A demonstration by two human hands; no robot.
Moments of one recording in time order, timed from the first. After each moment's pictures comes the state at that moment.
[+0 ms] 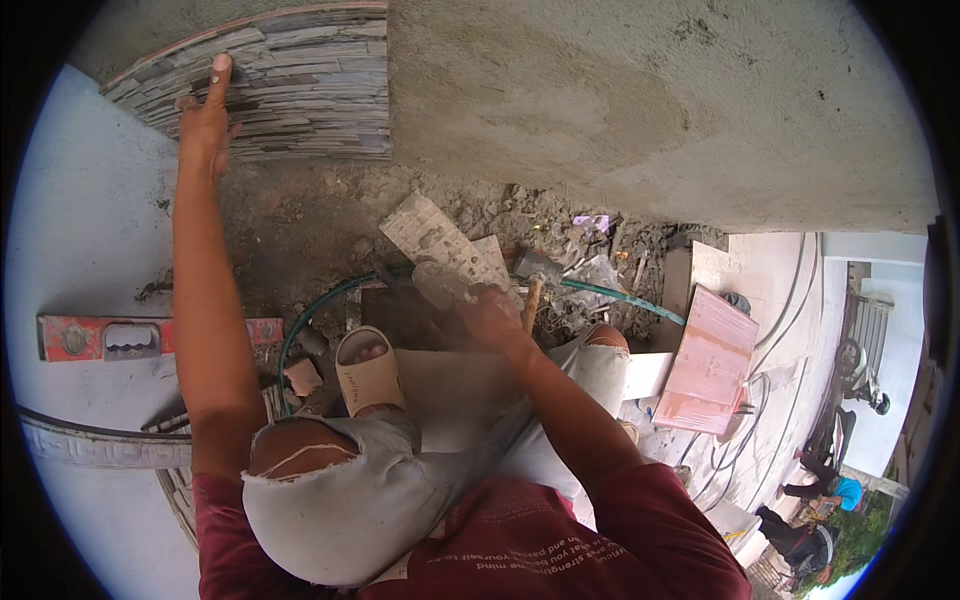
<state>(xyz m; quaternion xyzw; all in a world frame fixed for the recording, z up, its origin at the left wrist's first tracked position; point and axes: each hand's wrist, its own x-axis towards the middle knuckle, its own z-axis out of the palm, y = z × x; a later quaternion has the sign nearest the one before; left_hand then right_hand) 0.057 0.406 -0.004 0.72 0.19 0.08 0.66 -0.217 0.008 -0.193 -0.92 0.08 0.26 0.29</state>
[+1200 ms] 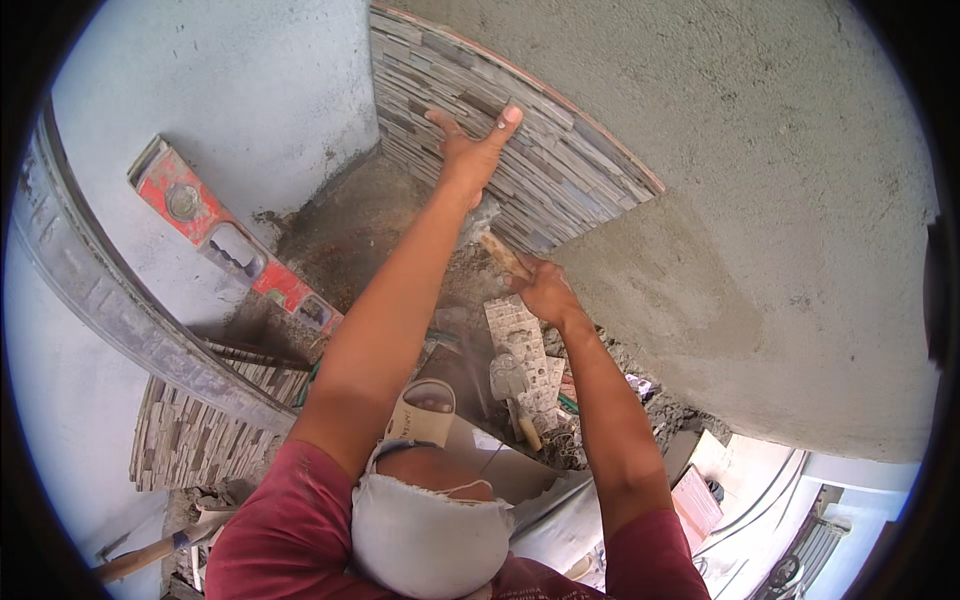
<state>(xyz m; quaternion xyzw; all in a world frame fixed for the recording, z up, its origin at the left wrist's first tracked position) 0.045 0.367 -0.013 0.60 0.26 0.09 0.75 -0.015 0.158 -0.052 -0.89 -0.20 0.31 0.28</state>
